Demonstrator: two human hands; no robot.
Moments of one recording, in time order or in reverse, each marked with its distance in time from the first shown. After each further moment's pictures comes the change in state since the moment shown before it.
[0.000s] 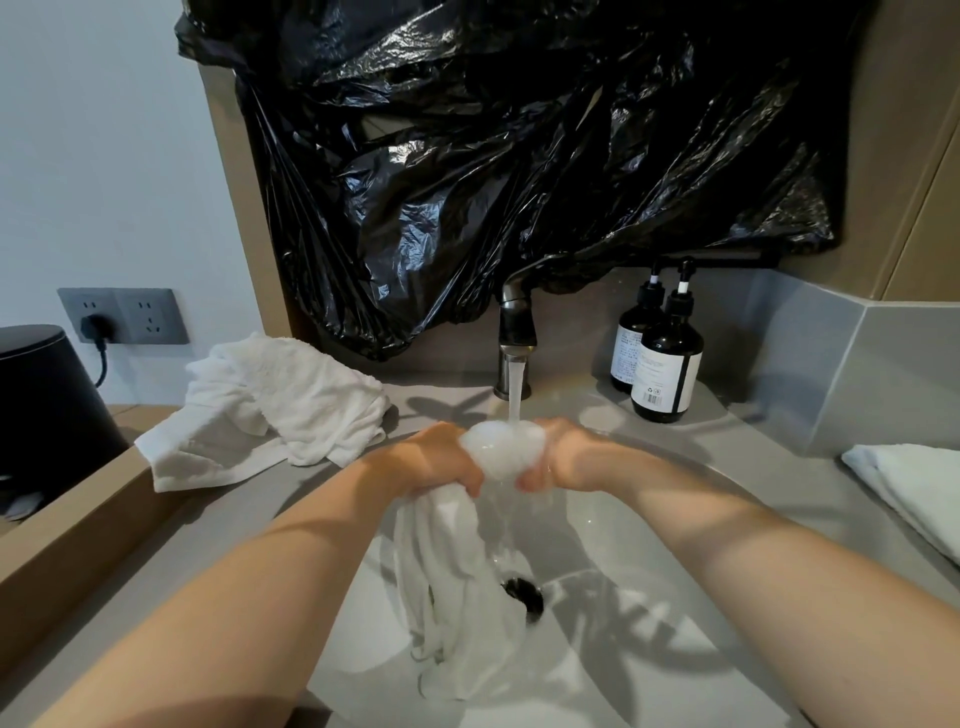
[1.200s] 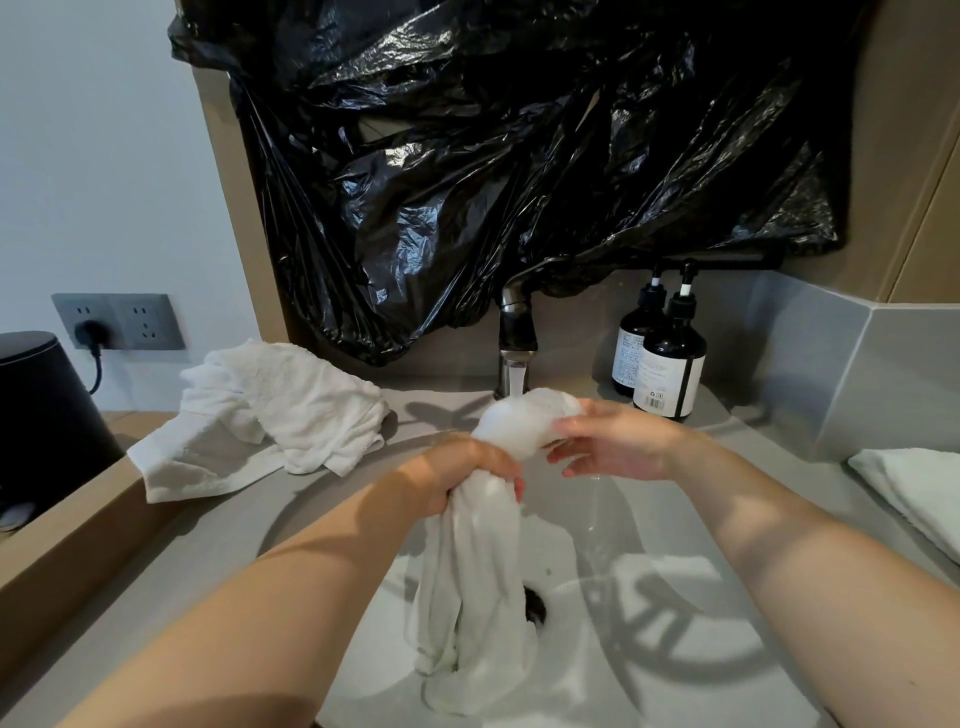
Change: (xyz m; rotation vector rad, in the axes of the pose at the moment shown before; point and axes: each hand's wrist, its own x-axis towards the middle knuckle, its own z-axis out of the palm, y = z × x) left_hand -0.004 0.010 0.020 -0.630 -0.162 -0.002; right_hand -0.009 0.037 -0.034 1.049 -0.234 -0.015
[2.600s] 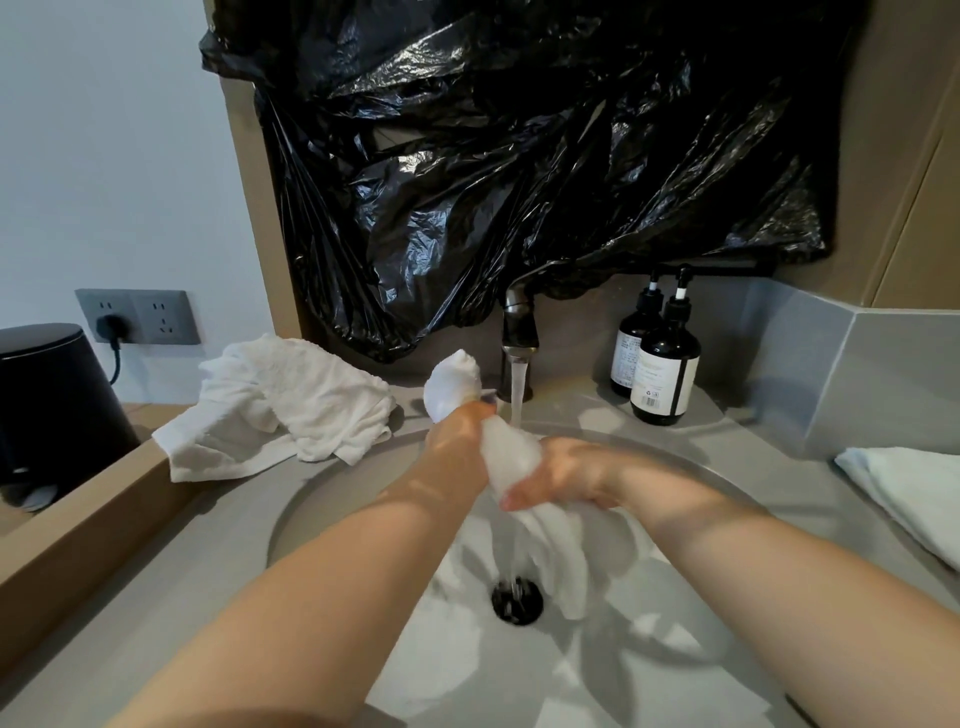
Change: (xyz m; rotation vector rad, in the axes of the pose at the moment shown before) left_hand 0.016 0.022 0.023 -0.520 0.585 -0.109; right_hand -0.009 0.007 0.057 -0.642 0.048 0.139
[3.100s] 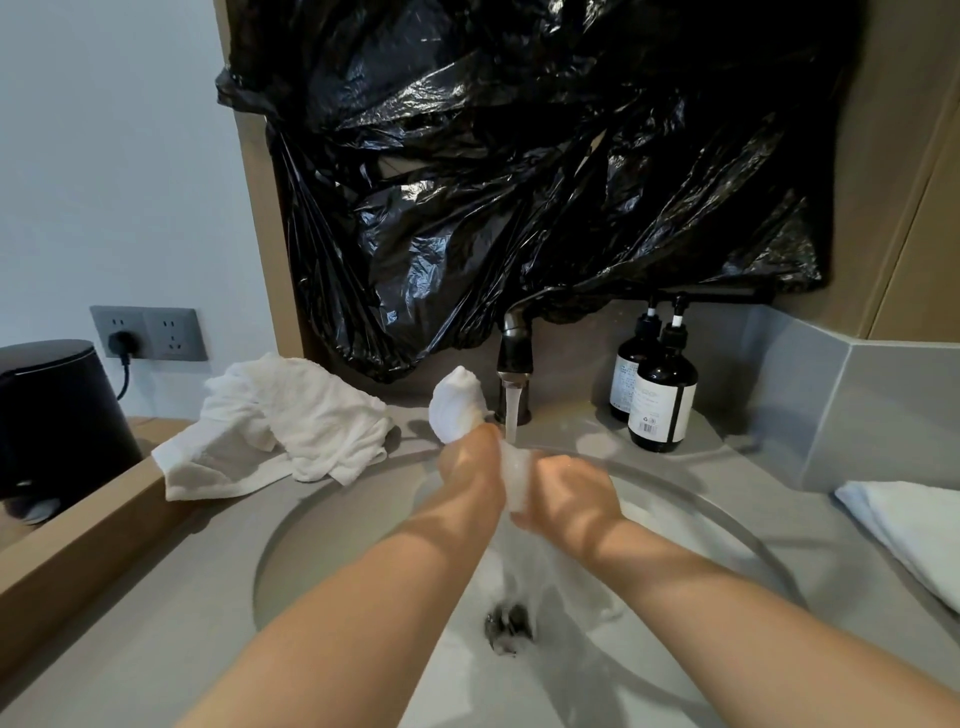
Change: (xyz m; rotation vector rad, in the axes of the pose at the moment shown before) left_hand -0.008 -0.014 0.024 -0.146 0.133 0.083; right_hand 0.009 0.002 0.022 -0.760 0.579 -0.037
